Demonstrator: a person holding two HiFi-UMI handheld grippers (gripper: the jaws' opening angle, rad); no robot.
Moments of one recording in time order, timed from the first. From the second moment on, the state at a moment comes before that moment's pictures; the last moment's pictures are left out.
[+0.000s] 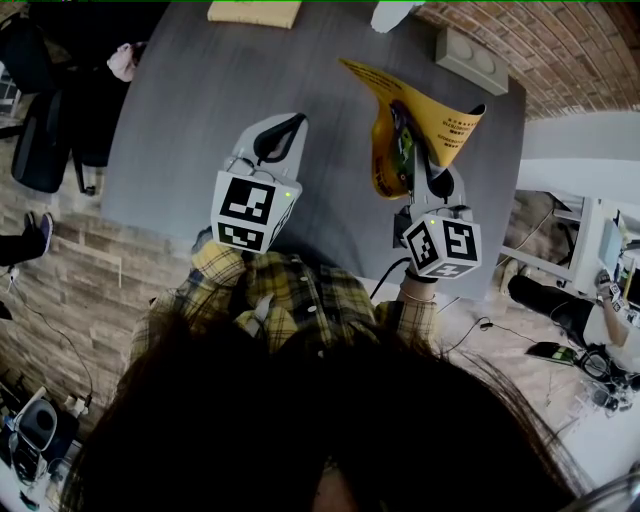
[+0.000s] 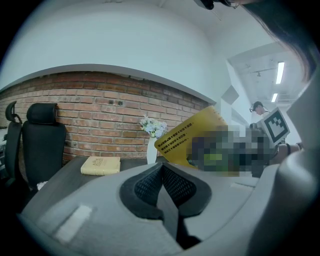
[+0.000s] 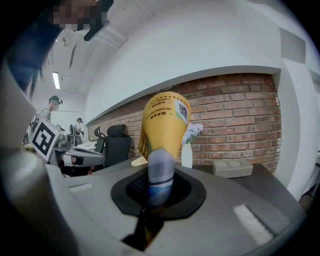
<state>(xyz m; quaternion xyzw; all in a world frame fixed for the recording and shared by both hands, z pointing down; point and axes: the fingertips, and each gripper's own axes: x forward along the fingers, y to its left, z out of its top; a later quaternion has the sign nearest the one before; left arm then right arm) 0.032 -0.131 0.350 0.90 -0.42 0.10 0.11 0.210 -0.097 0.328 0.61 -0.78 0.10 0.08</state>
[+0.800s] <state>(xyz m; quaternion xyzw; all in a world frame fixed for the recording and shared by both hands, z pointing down) 0.029 -0.134 0.350 0.90 -0.42 0.10 0.10 0.210 -0.098 0.332 0.61 -0.78 0.11 0.08</state>
